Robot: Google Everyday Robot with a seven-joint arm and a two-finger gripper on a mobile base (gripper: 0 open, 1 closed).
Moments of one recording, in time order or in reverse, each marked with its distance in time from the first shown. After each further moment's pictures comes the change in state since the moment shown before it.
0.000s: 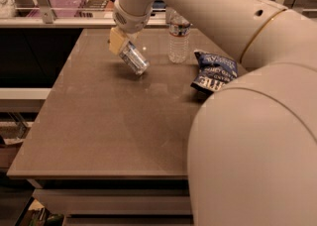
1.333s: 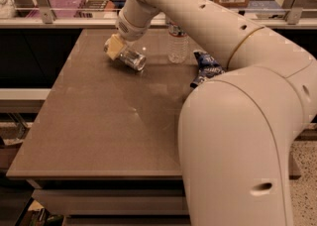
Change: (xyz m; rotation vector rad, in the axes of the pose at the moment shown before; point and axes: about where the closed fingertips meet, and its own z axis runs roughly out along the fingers) arm -0.020 -0.010 0.058 -0.121 -0.090 0.002
